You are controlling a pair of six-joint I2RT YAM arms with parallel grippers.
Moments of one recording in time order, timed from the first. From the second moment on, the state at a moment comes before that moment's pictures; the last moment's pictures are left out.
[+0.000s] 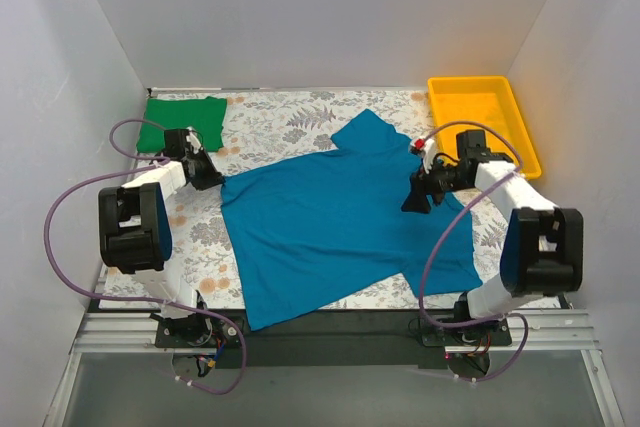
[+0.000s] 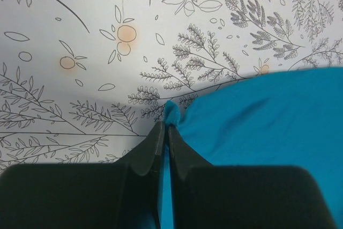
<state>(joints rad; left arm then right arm) 0.11 1.73 1.01 -0.21 0.24 -0.42 0.03 1.47 0.94 -0.68 -0.87 -0.73</state>
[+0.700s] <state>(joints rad) 0.11 1.73 1.00 -0.19 0.27 -0.42 0.11 2.52 2.24 -0.42 -0.60 -0.07</state>
